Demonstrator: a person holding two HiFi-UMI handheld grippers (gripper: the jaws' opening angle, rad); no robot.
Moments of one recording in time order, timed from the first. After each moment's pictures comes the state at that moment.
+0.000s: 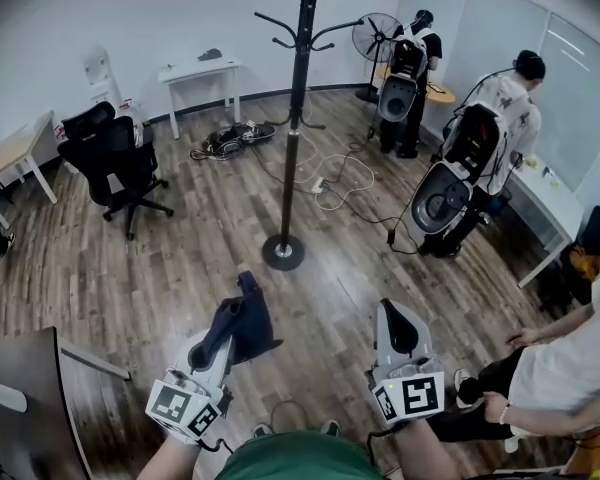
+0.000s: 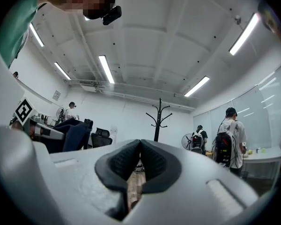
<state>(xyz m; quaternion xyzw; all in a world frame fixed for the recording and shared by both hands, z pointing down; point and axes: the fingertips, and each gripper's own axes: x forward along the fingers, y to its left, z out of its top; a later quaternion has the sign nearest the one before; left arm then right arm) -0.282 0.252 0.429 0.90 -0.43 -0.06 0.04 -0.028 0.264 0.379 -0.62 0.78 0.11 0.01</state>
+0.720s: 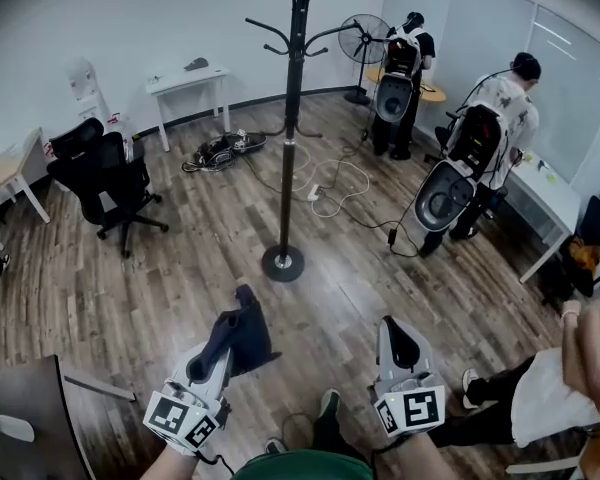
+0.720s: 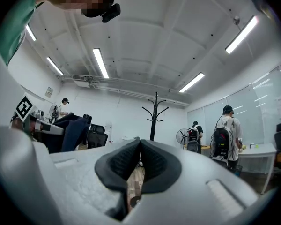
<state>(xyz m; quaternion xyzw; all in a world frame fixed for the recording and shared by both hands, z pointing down) -0.314 0.195 0.435 0.91 -0.40 -0.05 0.05 -0.048 0.225 0.402 -0.65 0.76 0.08 0.00</state>
